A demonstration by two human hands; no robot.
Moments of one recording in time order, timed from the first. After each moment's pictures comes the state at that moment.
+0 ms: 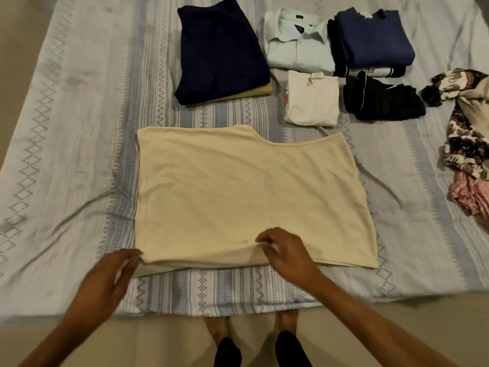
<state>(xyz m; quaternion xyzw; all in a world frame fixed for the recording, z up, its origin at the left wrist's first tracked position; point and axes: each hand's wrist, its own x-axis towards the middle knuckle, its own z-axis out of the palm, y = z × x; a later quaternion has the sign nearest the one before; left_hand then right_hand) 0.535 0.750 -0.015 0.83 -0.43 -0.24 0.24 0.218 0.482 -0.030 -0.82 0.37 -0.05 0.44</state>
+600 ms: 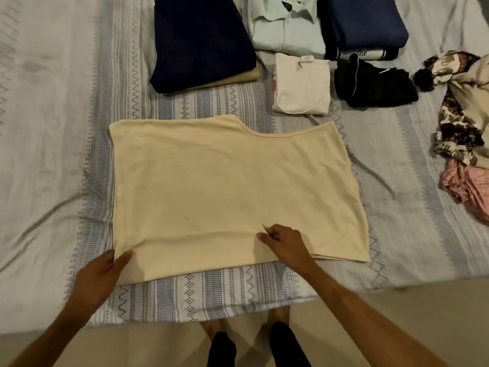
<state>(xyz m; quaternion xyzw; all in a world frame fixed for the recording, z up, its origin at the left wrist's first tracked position) 0.540 0.715 -0.061 0.87 -0.17 -0.40 0.22 0.200 0.454 -0.096 -0.68 0.55 0.04 0.49</state>
